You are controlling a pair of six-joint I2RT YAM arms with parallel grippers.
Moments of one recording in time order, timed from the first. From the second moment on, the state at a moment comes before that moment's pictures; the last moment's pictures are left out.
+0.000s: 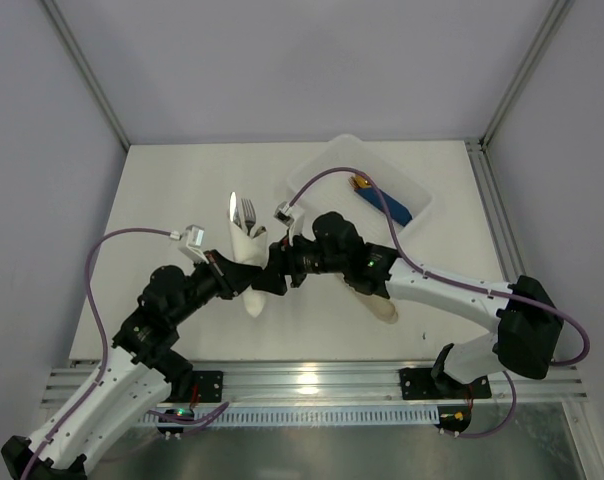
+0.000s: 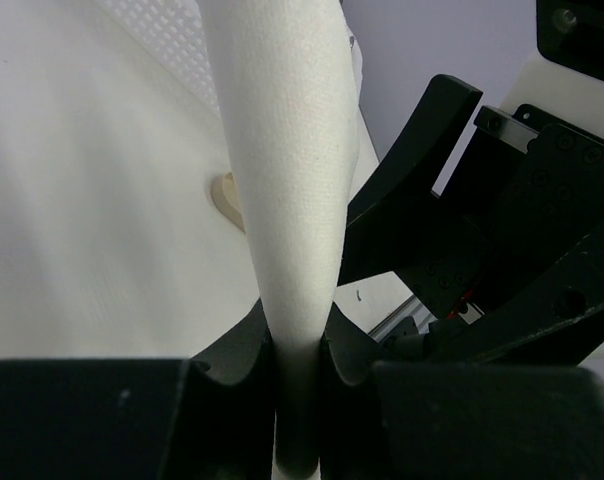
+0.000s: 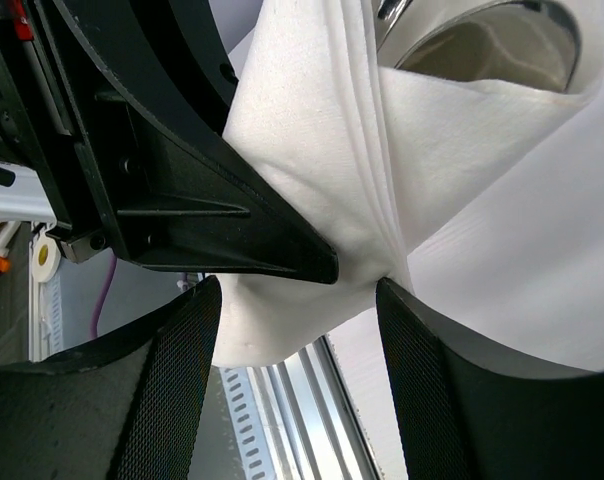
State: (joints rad) left arm -0.57 0.49 0.47 -0.14 0.16 -0.84; right arm 0.96 1.42 1.03 0.05 -0.40 0.49
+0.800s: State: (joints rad) left arm -0.57 0.48 0.49 -0.17 0.15 -0.85; right arm 0.92 1.49 1.02 0.25 -0.60 0.57
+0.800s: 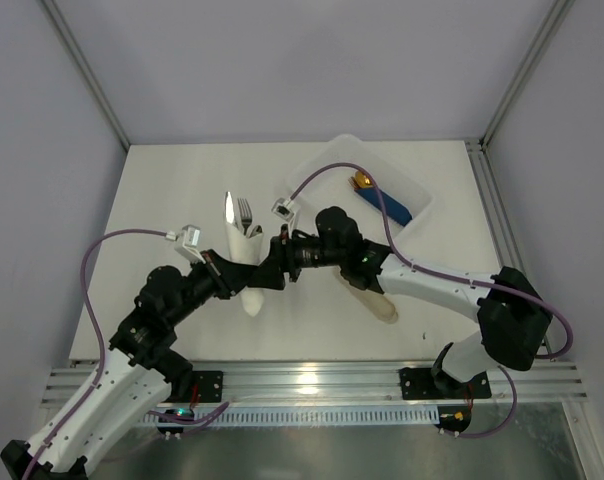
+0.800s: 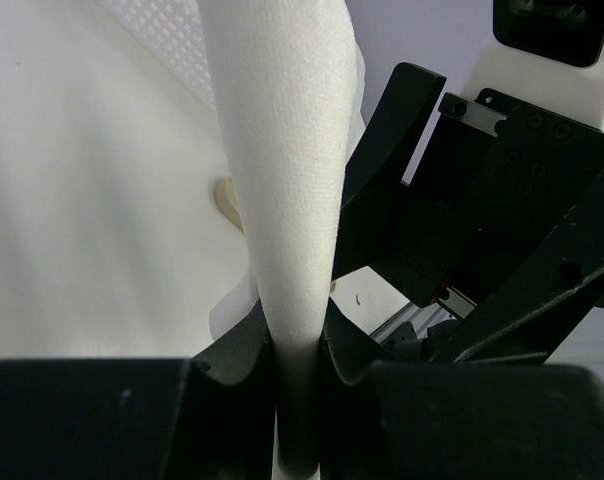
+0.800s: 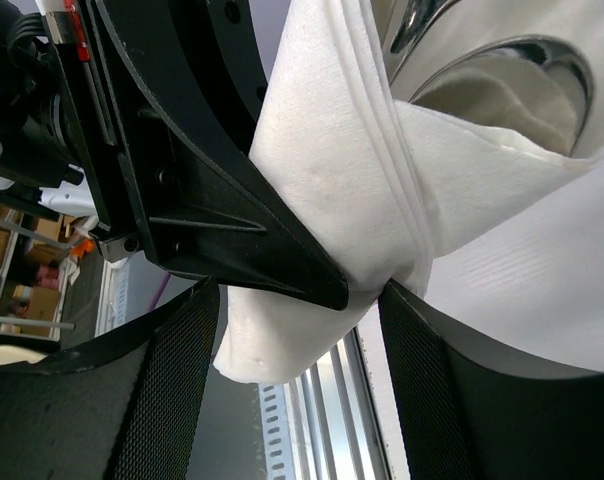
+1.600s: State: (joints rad) left arm -0.57 0.47 0.49 -0.10 0.16 -0.91; right arm 0.92 1.47 0.89 0.55 -0.60 0.71
